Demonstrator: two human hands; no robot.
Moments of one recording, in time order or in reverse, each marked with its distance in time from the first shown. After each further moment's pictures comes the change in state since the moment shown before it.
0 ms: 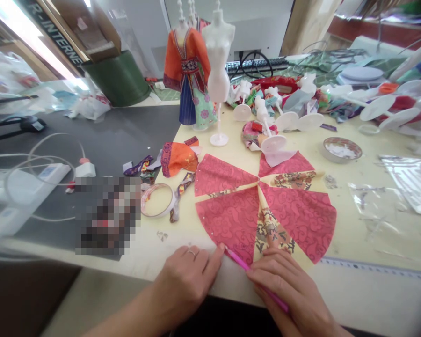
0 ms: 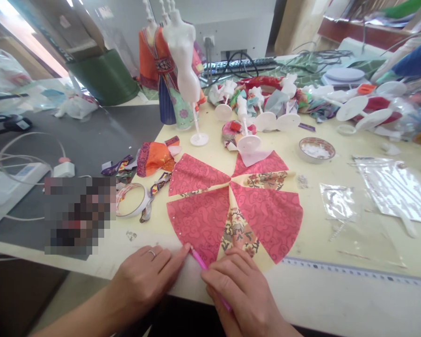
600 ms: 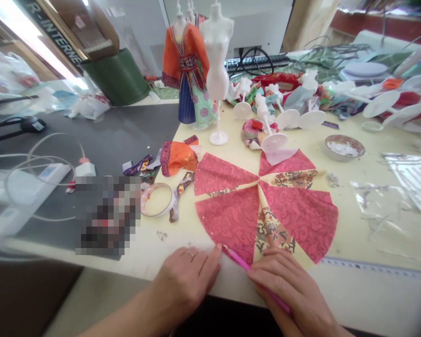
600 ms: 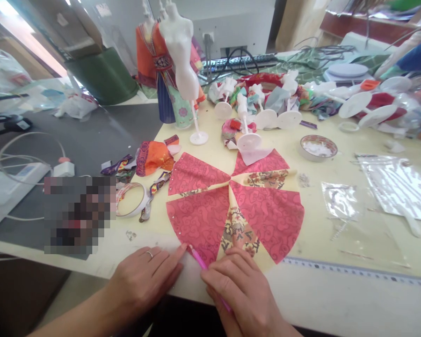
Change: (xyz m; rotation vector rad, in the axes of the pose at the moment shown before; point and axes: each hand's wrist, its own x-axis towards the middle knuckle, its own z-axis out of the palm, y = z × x) left_hand -0.003 0.001 0.003 -0.062 0.069 -0.040; right_hand -0.003 0.003 0.000 -0.004 -0.004 -0.010
